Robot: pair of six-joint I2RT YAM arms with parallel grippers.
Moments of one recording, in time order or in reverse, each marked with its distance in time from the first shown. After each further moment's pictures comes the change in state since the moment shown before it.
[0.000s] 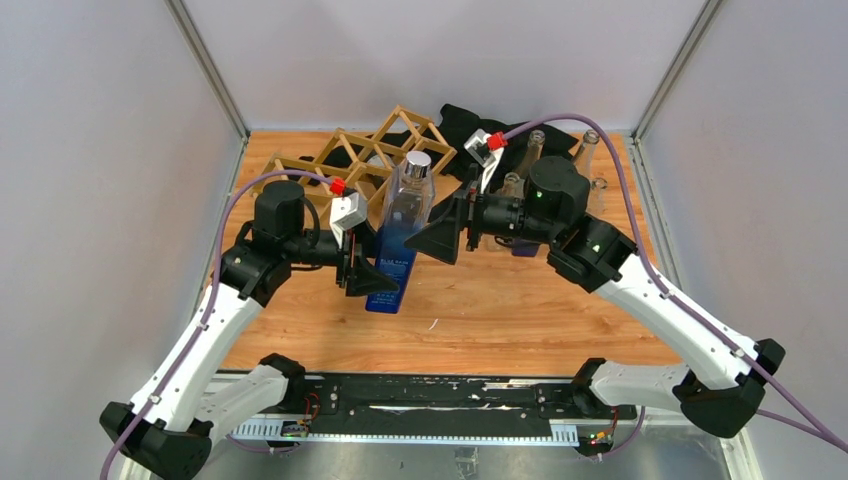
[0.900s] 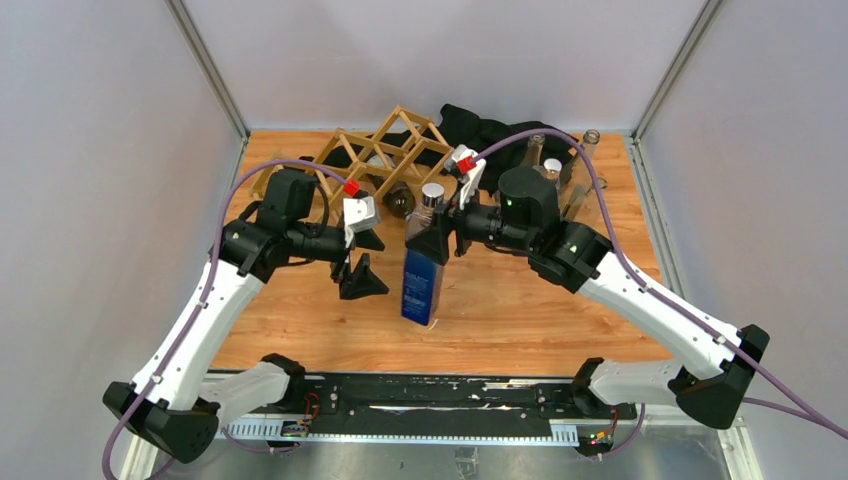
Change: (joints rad) left arm 0.000 0.117 0.200 -0.425 -0.143 0.357; right arm 0.038 0.059 -0.045 -0.012 0.161 -0.251
